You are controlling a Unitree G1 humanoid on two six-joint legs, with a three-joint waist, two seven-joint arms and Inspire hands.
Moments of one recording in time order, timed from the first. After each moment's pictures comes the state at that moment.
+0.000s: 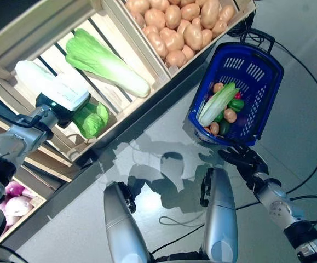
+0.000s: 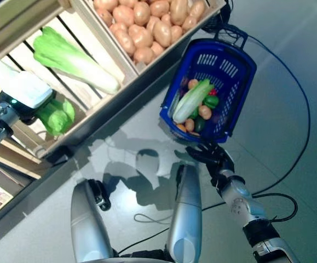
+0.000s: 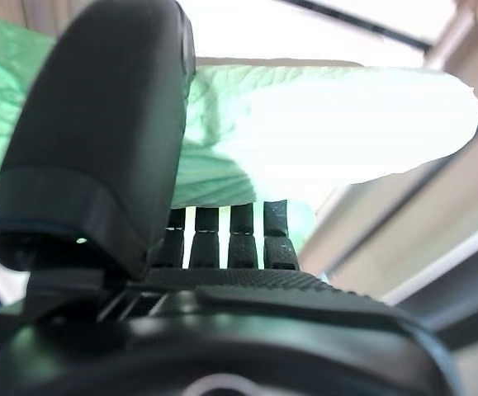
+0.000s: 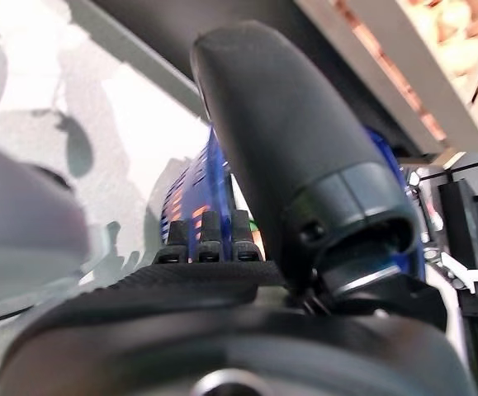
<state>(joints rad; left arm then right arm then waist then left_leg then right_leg) -0.87 1.20 -0.83 0.69 0.85 -0.19 0.43 -0.20 -0.61 0.28 0.38 1.07 -0.01 -0.08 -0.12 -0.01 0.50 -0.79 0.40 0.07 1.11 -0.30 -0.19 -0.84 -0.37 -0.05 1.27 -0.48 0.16</state>
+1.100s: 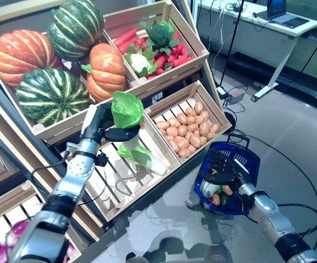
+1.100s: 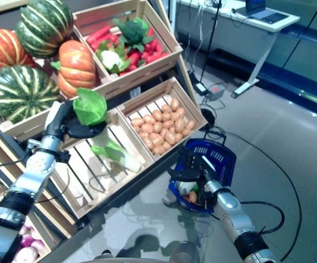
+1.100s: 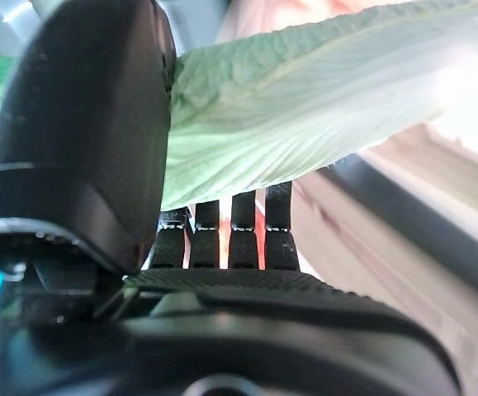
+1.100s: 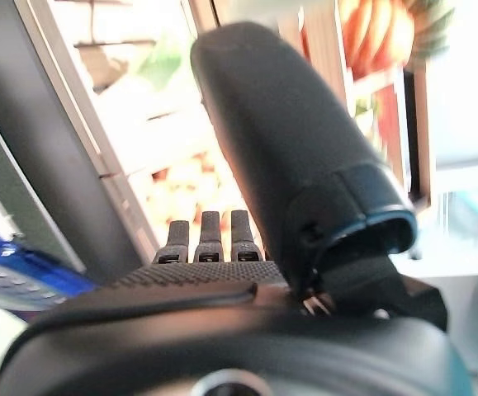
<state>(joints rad) -0.45 0.60 -0.26 0.58 -0.39 -0.34 0.00 -0.18 -0.54 0.33 0.40 0.63 -0.10 0.21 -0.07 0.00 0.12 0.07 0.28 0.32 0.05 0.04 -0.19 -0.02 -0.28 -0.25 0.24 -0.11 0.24</state>
